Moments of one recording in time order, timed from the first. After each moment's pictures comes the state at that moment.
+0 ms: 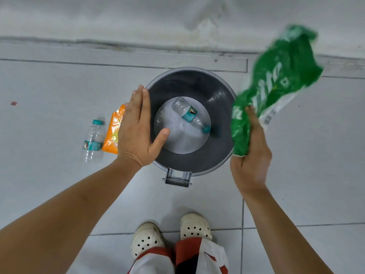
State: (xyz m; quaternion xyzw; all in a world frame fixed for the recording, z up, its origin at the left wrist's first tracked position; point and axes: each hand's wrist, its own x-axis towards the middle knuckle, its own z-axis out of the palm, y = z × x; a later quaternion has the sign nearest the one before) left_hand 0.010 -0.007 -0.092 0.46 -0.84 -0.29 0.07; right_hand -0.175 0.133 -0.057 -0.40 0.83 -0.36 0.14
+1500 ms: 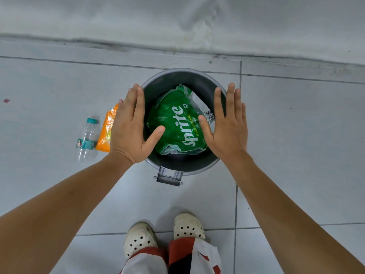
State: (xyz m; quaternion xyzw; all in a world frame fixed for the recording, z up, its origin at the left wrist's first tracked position) left_hand 0.011 -0.008 -0.094 0.43 -0.86 -0.25 0.06; right_hand -0.204 0.093 -0.101 -0.54 0.83 -0.03 0.12
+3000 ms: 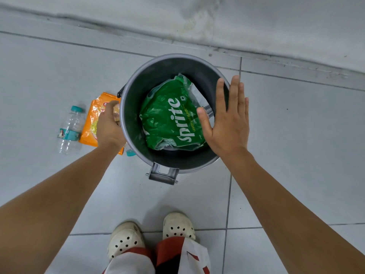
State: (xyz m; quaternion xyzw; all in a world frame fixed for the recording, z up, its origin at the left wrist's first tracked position) left_hand 0.032 -0.013 -0.184 0.71 -0.52 -0.46 0.12; right_hand -0.203 0.091 -0.108 -0.54 0.84 -0.03 0.08
